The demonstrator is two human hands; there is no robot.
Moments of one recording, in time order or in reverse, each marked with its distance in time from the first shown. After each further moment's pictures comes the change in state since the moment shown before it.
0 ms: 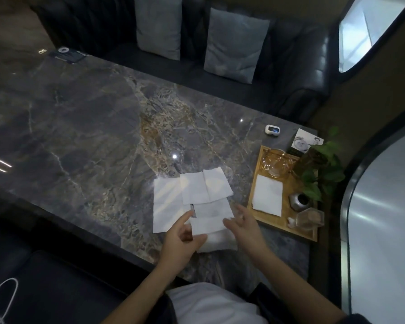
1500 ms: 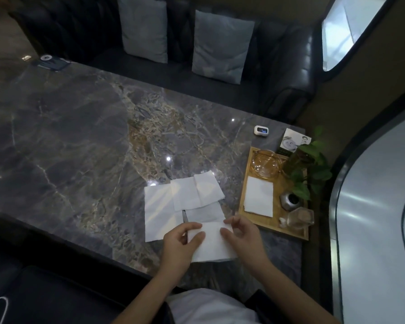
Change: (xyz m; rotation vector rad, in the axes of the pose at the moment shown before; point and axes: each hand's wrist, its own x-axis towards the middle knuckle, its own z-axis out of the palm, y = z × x) left_hand 0.002 0.020 0.024 0.024 0.105 -0.005; right_hand -0.014 0.003 -0.015 -0.059 0.065 -0.174
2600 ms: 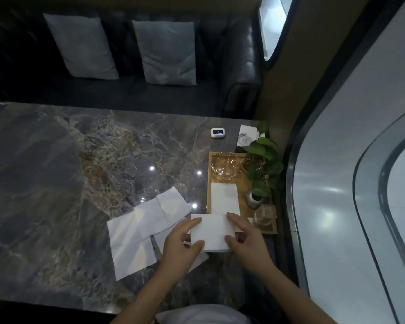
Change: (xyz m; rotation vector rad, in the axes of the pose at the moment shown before) left_hand 0.028 0.038 0.074 0.411 -0.338 0.167; right_hand 0.003 0.016 -0.083 0.068 0.105 -0.036
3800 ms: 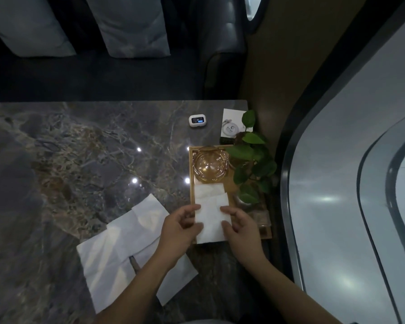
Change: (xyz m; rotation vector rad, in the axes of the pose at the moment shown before) left_hand 0.093 0.028 0.032 -0.176 -0.145 -0.298; right_hand 0.061 0.007 -0.013 0.214 0.163 0.153
